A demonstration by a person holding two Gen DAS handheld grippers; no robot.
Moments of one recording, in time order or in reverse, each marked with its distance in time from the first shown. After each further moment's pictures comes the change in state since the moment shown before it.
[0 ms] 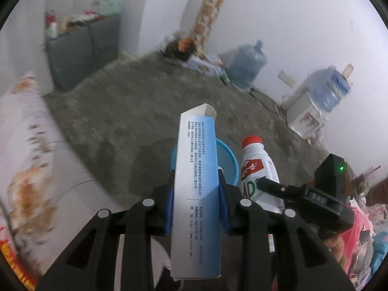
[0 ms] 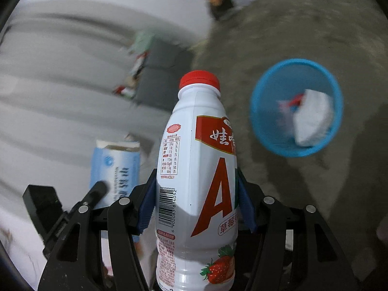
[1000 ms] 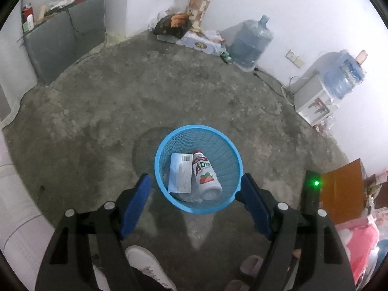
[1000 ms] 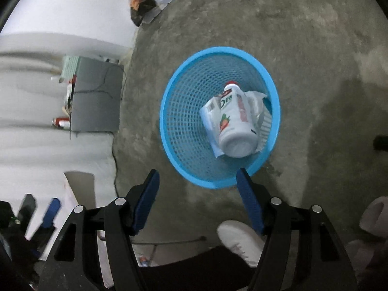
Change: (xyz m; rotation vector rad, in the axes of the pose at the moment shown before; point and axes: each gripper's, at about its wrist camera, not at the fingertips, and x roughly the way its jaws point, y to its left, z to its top) left arm 0.111 -0.028 0.035 0.010 0.086 0.026; right arm 0.057 -0.066 0.035 0.114 0.004 -0.269
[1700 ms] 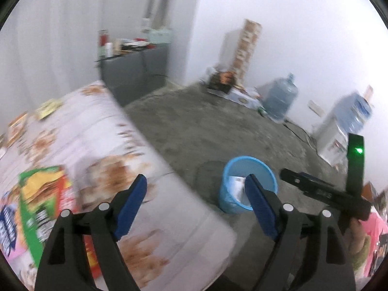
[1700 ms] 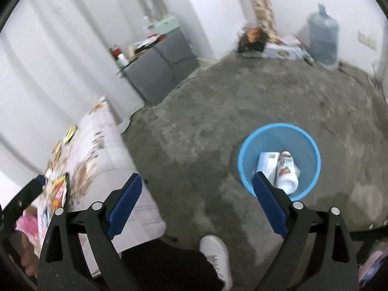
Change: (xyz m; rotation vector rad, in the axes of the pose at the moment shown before) left arm -0.227 0.111 -0.132 -0.121 -0.337 0.204; right arm -0.075 0.193 -0.122 -0.731 -0.197 -0.044
